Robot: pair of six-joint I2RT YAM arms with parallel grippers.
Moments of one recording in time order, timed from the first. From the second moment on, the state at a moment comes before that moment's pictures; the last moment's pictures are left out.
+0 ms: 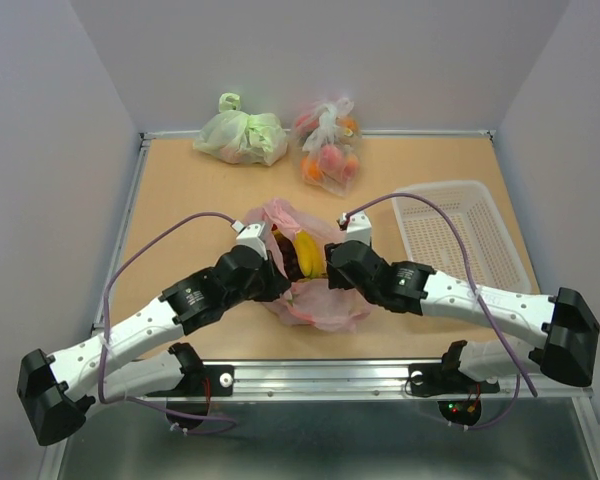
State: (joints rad) left arm -0.91 0.86 0.68 -0.43 -0.13 -0.80; right arm 1.07 1.25 0.91 -0.39 0.58 0.59
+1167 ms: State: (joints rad) left arm -0.93 1.00 0.97 -0.51 -0.33 -0.70; right arm 1.07 1.29 1.17 -0.26 0.45 0.38
